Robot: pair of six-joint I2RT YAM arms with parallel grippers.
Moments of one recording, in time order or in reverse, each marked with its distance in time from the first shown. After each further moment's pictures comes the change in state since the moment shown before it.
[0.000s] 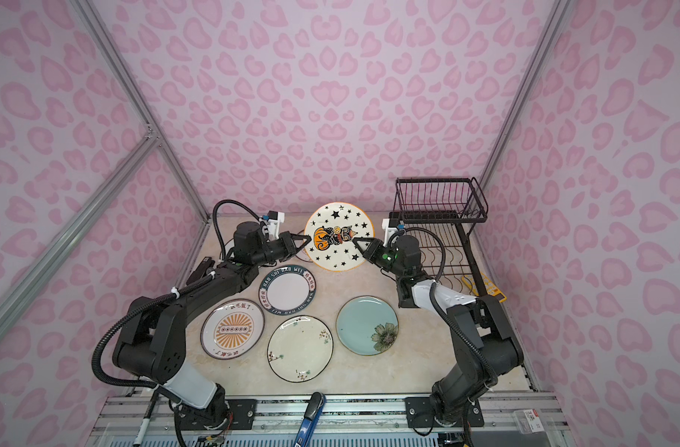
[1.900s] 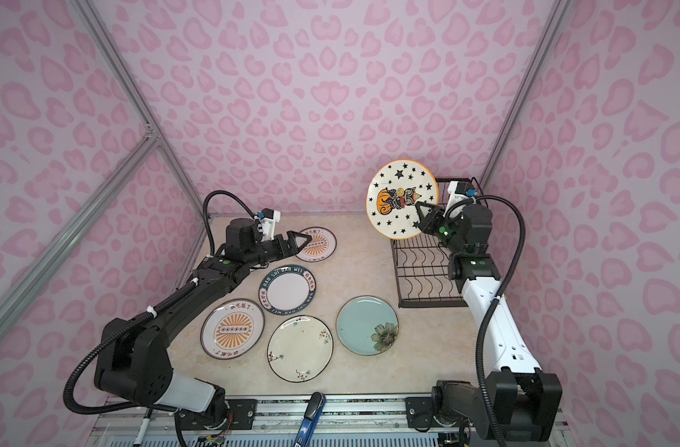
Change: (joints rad) left arm -0.001 -0.140 0.051 -0.338 -0.105 0.245; right arm -0.395 -0.351 0.320 -0.646 0.079 -0.425
